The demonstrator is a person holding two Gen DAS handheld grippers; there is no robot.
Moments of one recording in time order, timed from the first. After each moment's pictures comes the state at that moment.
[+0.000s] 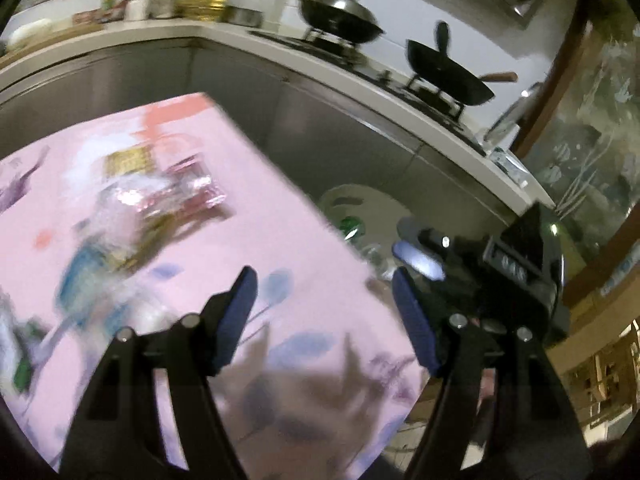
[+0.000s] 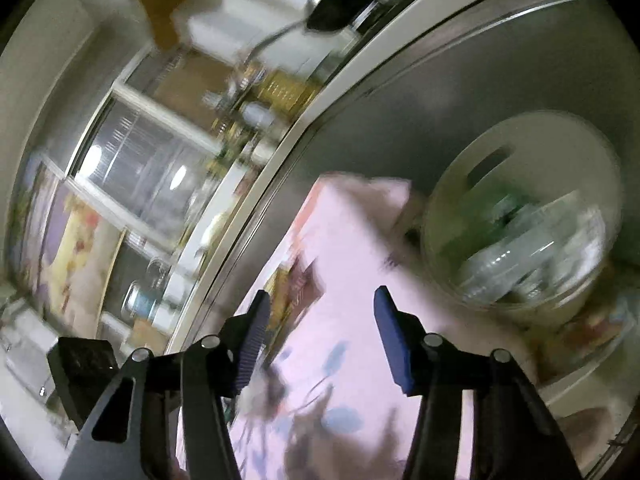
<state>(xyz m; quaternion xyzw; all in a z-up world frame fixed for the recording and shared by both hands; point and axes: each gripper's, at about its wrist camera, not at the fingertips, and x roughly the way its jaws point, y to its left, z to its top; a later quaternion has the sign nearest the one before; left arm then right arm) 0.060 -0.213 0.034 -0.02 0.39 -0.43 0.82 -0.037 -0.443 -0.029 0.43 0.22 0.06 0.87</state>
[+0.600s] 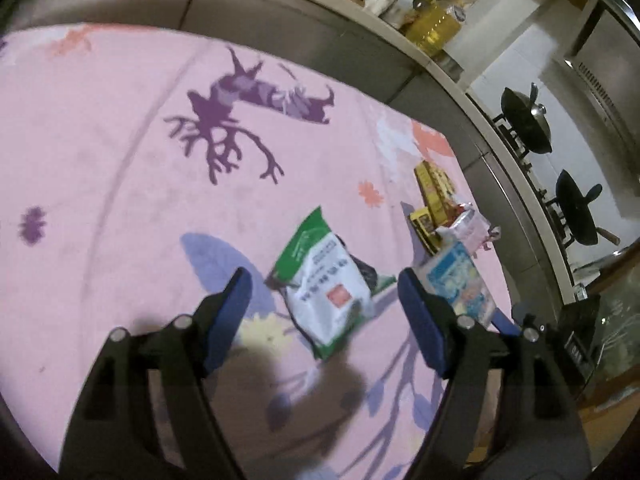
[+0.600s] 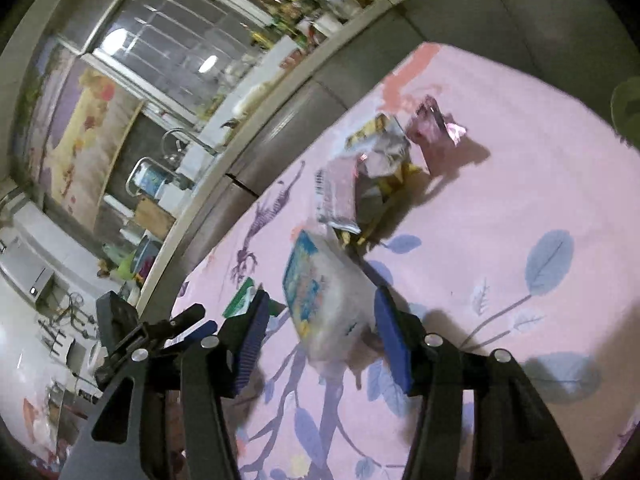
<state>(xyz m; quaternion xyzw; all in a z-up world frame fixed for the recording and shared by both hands) 0.150 0.043 -0.030 -0.20 0.46 -0.22 0.84 0.043 -0.299 -0.037 0.35 0.35 0.15 0.86</state>
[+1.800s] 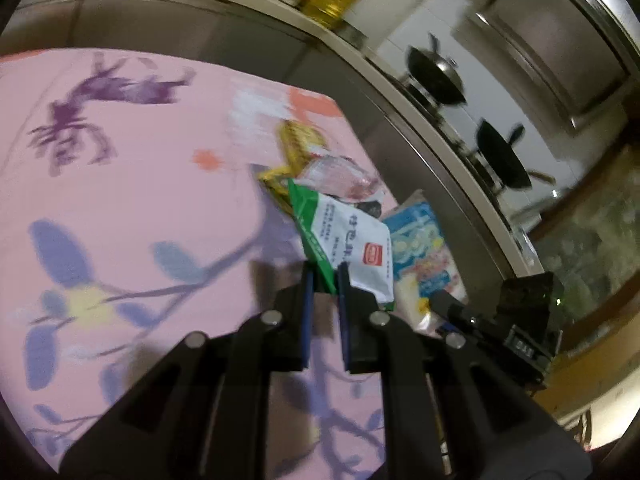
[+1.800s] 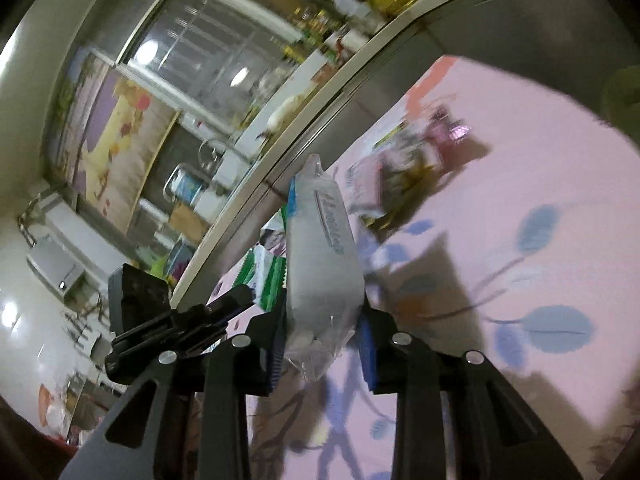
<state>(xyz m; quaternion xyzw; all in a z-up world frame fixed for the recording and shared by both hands) 0.105 -0.058 0.002 -0.16 0.43 -0.37 0.81 -0.019 -0.330 -0.032 0.37 0.29 0.18 0.86</state>
